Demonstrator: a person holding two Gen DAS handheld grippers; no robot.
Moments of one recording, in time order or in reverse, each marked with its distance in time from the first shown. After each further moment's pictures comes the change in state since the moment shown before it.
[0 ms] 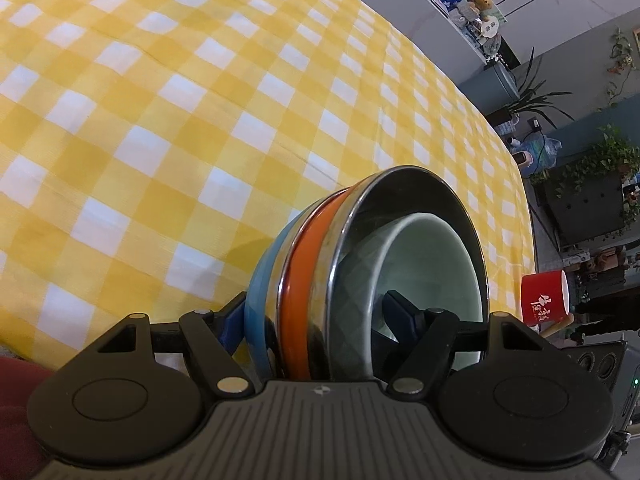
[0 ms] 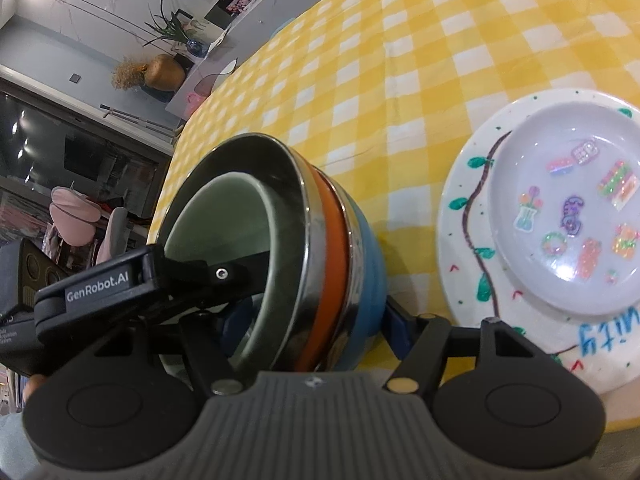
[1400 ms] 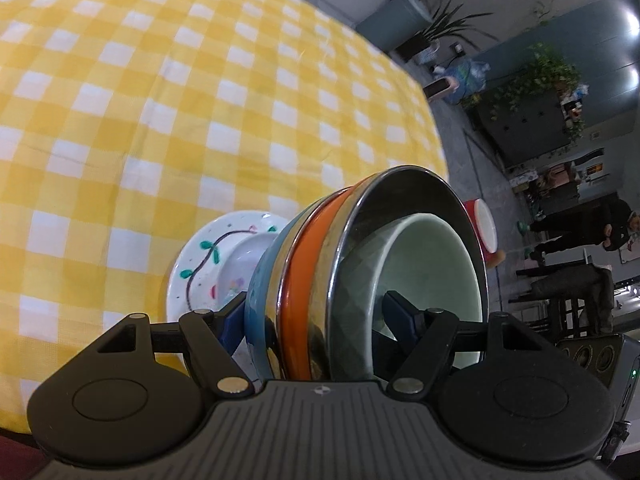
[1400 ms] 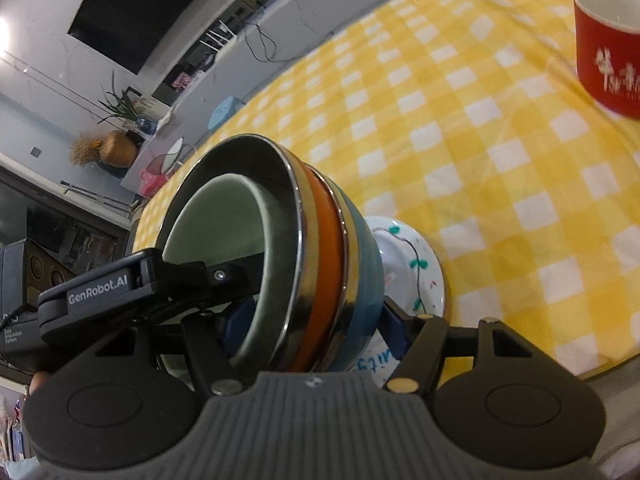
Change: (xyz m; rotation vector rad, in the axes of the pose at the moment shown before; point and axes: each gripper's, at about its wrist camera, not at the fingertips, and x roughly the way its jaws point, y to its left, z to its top) left arm 0.073 -0.136 -0.002 0.194 0.164 -0.158; right arm -0.132 -0.062 0.028 0.132 -0.172 -0.142
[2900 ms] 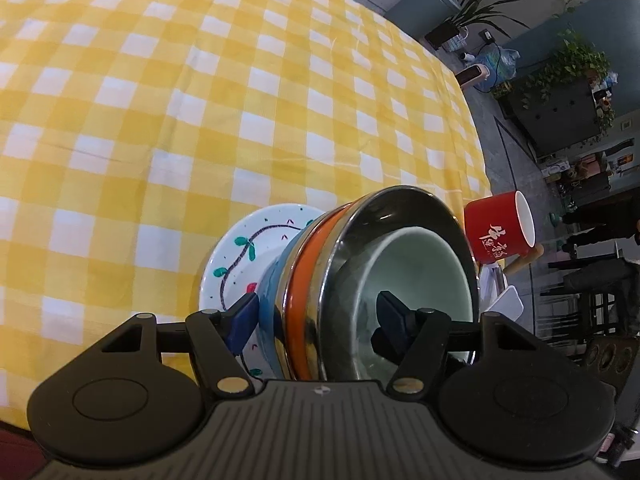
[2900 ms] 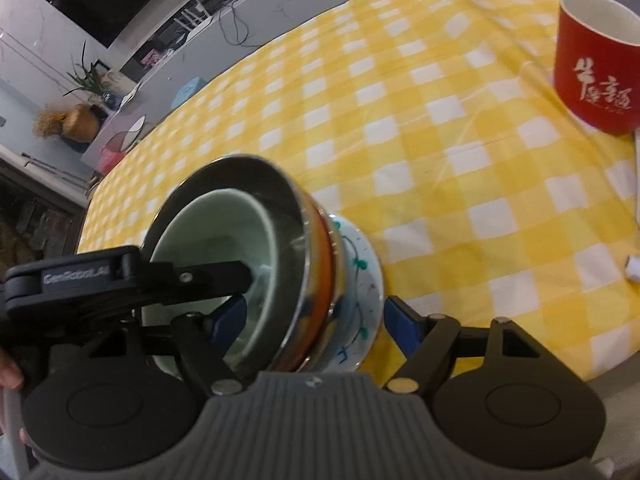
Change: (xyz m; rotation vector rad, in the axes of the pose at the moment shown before) left arm -0.005 0.000 0.000 0.011 0.022 0.107; right arm 0.010 -0.005 0.006 -0.084 -0.008 -0.153
